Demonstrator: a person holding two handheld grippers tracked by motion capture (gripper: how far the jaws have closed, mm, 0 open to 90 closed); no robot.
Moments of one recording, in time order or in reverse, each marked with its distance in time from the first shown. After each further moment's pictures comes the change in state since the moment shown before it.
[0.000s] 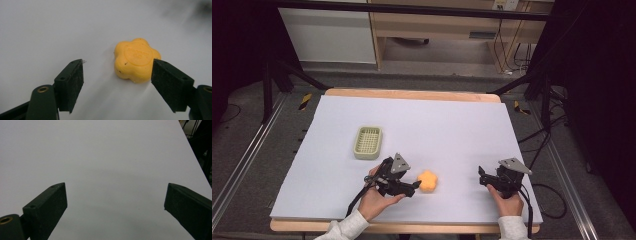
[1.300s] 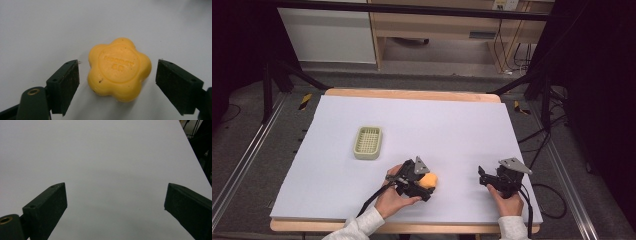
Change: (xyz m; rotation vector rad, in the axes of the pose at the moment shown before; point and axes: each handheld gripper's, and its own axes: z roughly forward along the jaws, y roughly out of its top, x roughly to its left) left arm -0.021 0.014 0.043 0.108 -0.043 0.056; right arm 0.000 0.001 0.000 -0.001 0.007 0.003
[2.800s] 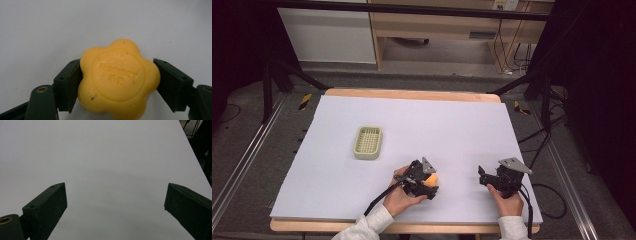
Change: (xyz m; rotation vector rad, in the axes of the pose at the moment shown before) left arm -0.005 0.004 0.023 0.051 0.027 -0.016; right arm 0.000 0.001 0.000 0.001 -0.002 -0.001
